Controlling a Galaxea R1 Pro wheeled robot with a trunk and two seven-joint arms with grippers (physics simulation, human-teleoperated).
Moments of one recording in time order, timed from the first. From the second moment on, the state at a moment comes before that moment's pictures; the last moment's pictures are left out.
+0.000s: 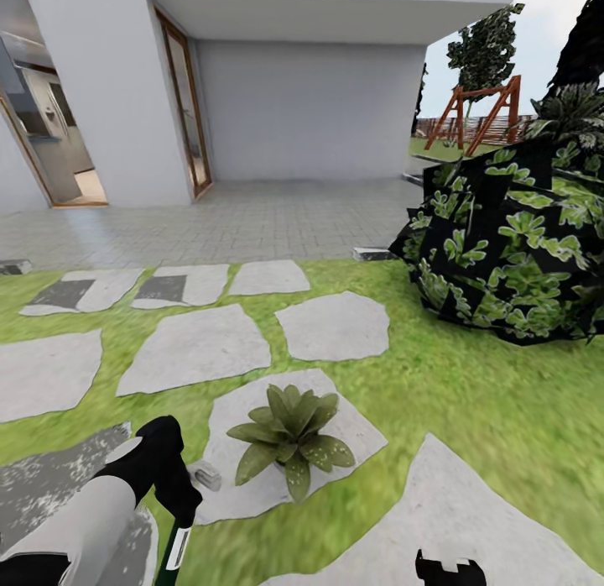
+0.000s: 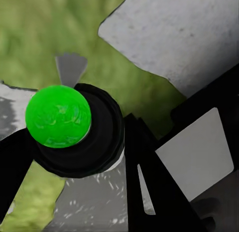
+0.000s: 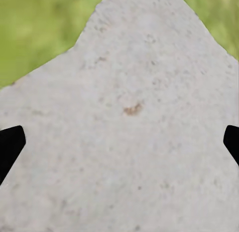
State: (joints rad) left arm -0.75 0.09 -0.03 -0.53 -1.12 0.86 -1.33; right arm -0.46 -0.02 -0.38 -0.03 0.43 -0.39 -0.31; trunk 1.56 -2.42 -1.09
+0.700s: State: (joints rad) left arm -0.75 0.09 -0.03 -0.53 -1.12 0.86 -1.33; right arm -0.45 -0.02 -0.38 -0.03 0.43 -0.39 -0.31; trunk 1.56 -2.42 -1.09
